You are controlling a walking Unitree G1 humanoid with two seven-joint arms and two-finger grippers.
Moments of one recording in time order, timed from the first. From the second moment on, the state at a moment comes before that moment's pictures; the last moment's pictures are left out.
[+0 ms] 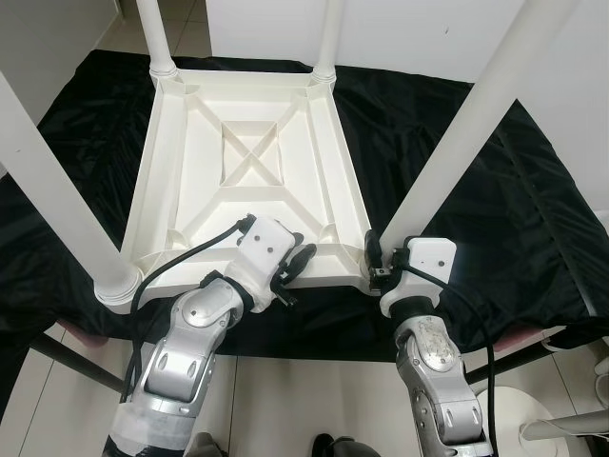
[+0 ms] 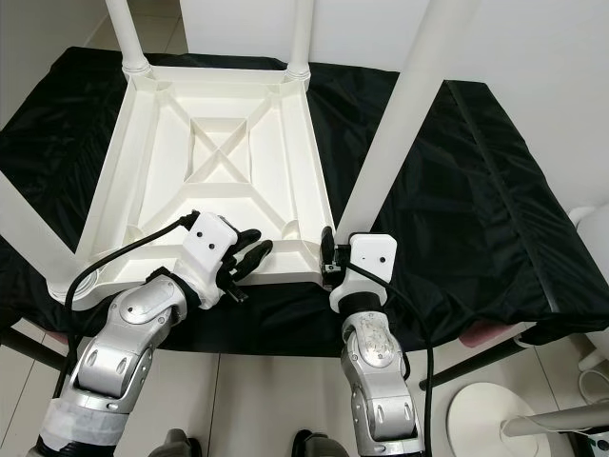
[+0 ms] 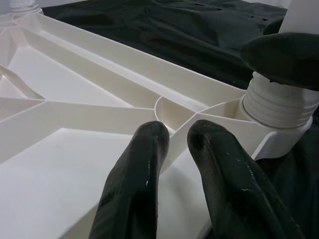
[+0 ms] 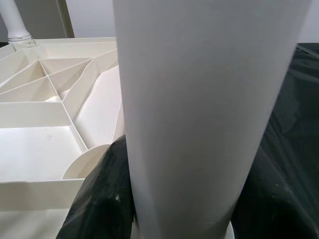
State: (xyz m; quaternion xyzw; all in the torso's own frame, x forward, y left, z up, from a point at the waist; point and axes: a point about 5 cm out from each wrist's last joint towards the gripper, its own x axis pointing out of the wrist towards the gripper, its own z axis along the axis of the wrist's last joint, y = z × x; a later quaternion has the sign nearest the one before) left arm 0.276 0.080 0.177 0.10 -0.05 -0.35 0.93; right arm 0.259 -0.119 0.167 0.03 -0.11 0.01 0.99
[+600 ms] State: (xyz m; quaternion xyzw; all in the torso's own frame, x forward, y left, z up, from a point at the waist) left arm 0.281 0.090 0.174 0.04 -0.04 -0.31 0.95; right arm 0.256 -0.130 0.157 0.03 -0.10 -0.04 0.99
